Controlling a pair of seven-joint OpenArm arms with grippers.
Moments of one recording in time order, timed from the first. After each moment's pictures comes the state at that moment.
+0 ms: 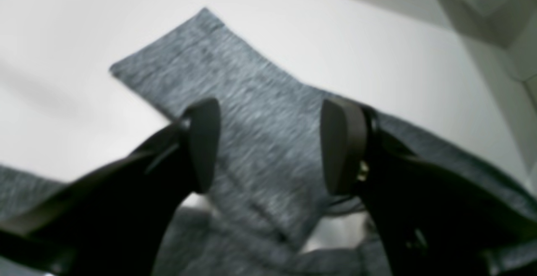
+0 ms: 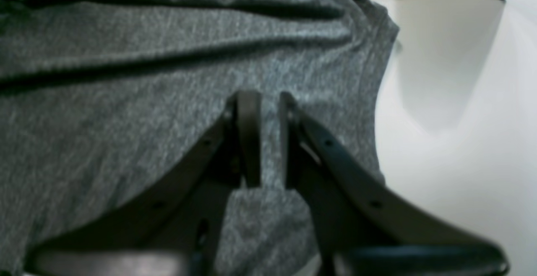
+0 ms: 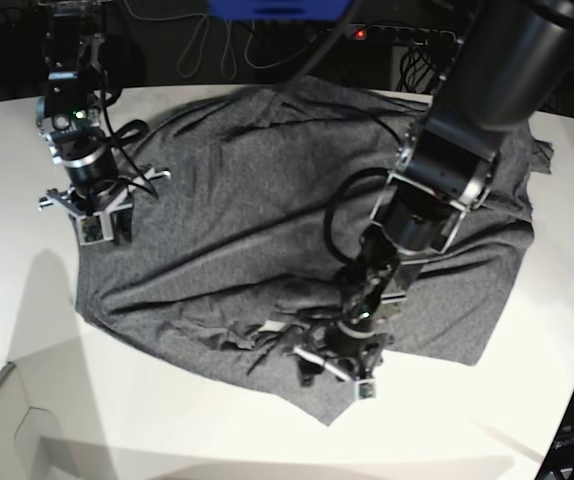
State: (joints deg) left arm -42.1 2.0 25.5 18.7 -37.7 -5.7 -8.6; right arm -15.8 8.7 9.1 100.3 -0.4 14.7 -21.4
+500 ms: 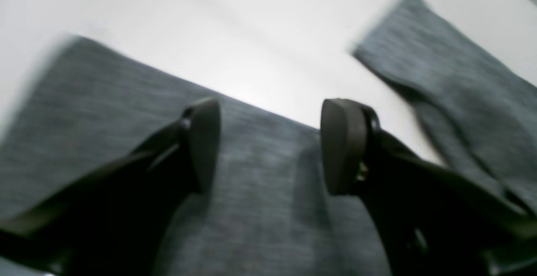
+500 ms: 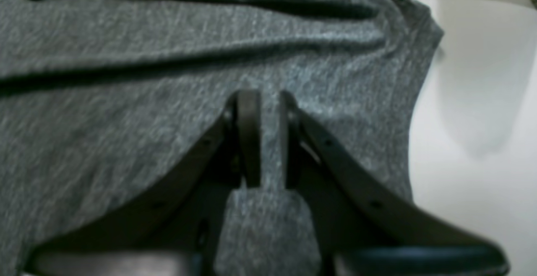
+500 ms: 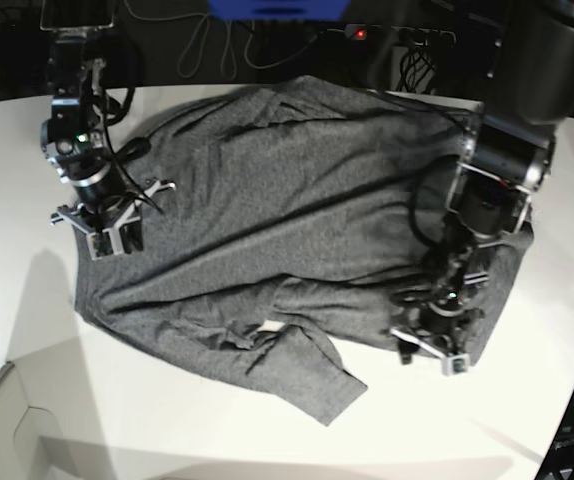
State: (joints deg) left arm -39.4 -11.3 25.3 18.8 -38.3 -5.5 -8.7; right arm -9.5 8.7 9.1 91.1 -0.4 19.8 -21.2
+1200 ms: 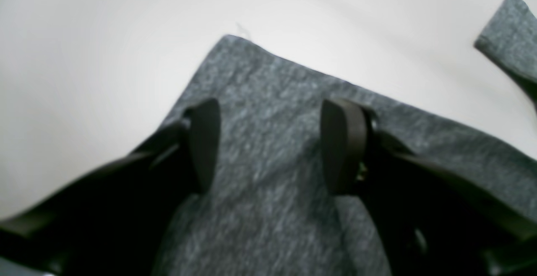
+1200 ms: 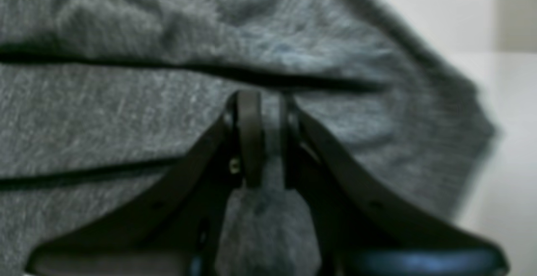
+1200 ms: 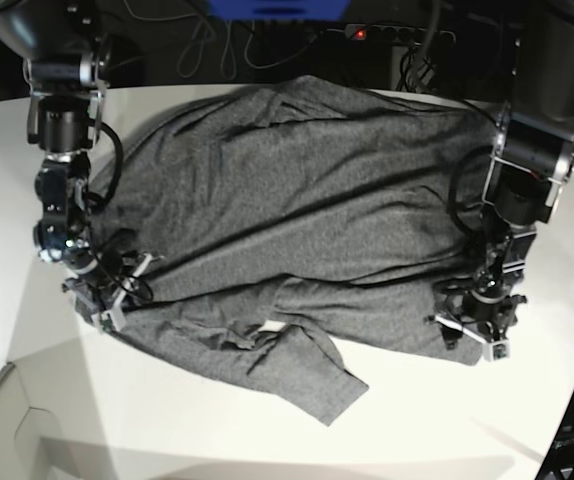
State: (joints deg) left arm -38.4 -17.1 25.4 16.9 -37.9 -5.6 -8.9; right arm 19.0 12.3 8.9 54.4 -0.9 31.9 -20.9
